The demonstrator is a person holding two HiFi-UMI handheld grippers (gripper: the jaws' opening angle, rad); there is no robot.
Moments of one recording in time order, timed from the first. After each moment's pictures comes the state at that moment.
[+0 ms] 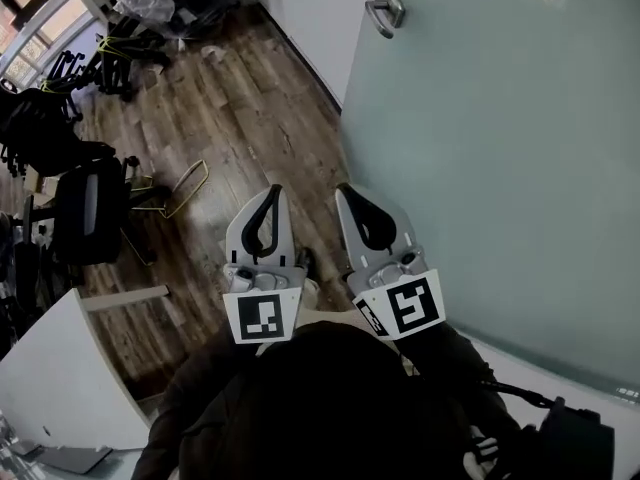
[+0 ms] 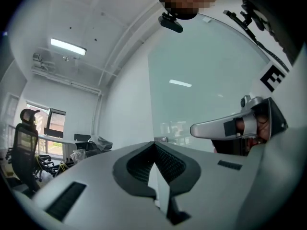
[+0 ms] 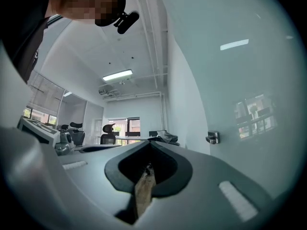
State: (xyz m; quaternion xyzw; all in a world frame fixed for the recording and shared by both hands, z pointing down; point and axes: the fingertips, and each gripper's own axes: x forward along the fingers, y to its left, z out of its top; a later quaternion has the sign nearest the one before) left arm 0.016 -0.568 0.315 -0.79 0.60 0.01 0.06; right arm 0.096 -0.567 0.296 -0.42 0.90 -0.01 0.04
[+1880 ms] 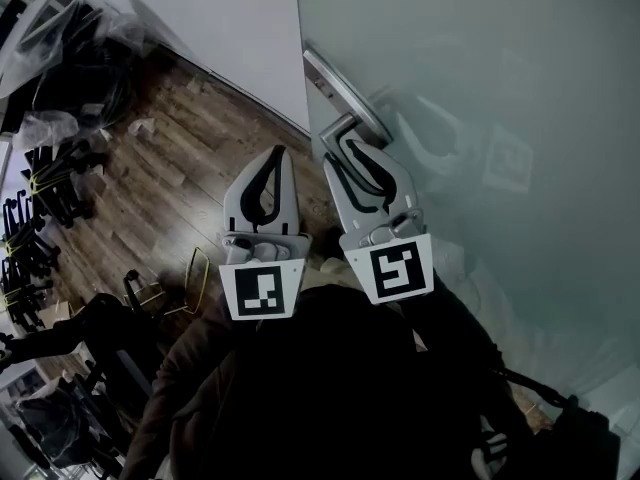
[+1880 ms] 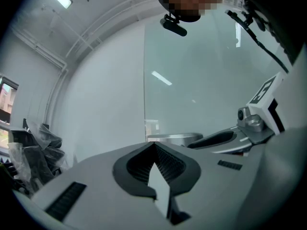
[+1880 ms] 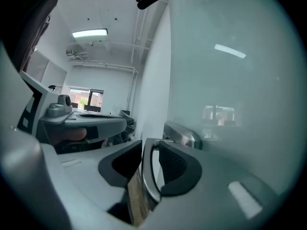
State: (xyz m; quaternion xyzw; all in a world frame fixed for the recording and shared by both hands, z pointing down) left arm 0.114 -1.046 0.329 -0.91 0.41 0.00 0.03; right arm 0.174 -1.024 0.354 -0.61 0.79 -0.01 -0.10
